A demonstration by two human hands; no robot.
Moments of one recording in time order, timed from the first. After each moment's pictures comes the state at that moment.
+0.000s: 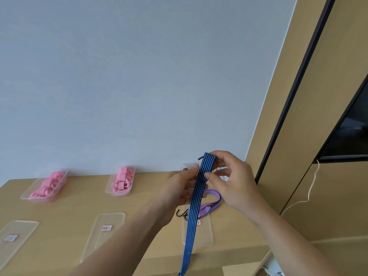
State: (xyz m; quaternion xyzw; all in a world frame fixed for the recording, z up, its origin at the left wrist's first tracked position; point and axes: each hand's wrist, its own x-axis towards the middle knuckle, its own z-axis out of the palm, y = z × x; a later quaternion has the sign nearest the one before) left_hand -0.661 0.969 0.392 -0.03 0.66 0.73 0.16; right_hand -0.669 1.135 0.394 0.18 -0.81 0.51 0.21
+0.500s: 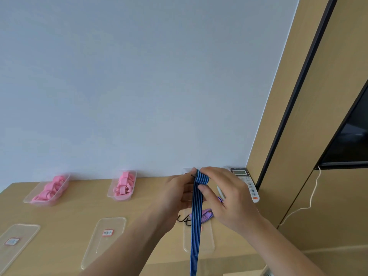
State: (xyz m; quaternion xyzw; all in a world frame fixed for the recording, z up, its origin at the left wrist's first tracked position) left_hand -0.656 0.968 0.394 -0.04 0.62 0.77 0.13; right_hand -0.655 1.129 0.380 0.32 -0.81 0.34 0.36
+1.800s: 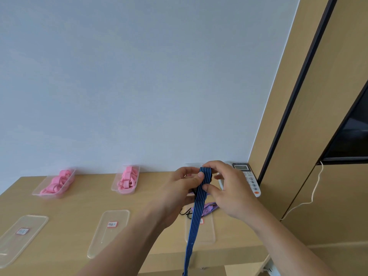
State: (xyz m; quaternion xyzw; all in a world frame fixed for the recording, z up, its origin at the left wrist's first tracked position) left_hand -0.642 0.966 0.388 0.01 0.61 0.78 0.13; right_hand -0.655 1.131 0.384 0.17 -0.89 0.41 0.14
